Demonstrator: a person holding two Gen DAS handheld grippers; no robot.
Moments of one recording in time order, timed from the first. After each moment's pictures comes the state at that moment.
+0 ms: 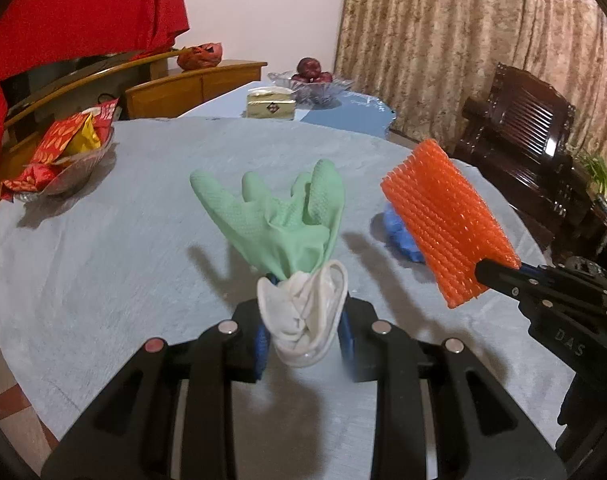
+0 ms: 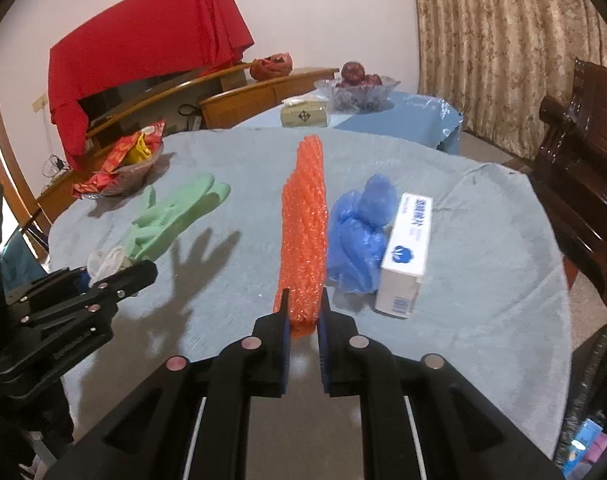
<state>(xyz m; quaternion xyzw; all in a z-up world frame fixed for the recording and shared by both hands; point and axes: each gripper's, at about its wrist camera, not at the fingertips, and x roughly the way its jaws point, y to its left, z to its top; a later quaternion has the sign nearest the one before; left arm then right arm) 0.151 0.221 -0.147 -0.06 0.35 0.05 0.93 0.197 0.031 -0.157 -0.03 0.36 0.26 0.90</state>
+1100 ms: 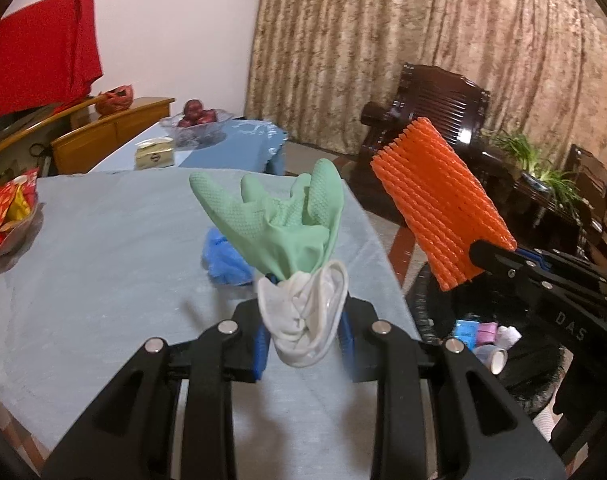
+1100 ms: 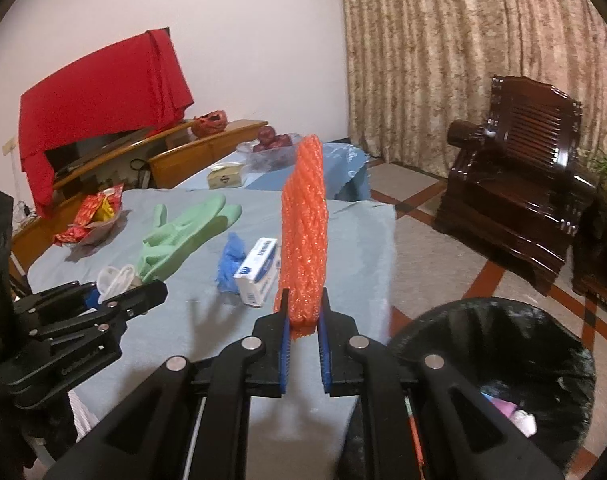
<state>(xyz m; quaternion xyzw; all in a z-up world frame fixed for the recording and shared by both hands) 0.113 0.049 -0.070 -0.03 0.31 -0.08 0.95 0.115 -0.135 -0.068 0.00 0.29 0.16 0.94</state>
